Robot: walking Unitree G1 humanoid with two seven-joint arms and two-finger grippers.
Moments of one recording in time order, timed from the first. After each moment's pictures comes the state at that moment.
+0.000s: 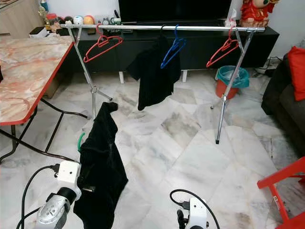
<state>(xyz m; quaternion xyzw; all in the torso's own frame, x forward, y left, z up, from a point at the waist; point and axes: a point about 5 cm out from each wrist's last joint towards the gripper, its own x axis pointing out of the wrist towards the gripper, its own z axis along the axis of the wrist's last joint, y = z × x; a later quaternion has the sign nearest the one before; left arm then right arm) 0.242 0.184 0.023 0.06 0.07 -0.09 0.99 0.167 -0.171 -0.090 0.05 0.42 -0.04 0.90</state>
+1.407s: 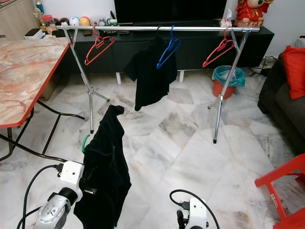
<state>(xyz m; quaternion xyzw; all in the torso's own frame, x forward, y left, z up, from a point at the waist) 0.242 0.181 0.021 0.06 0.08 -0.12 0.99 0.166 -0.171 -0.090 0.05 0.42 -0.04 0.90</state>
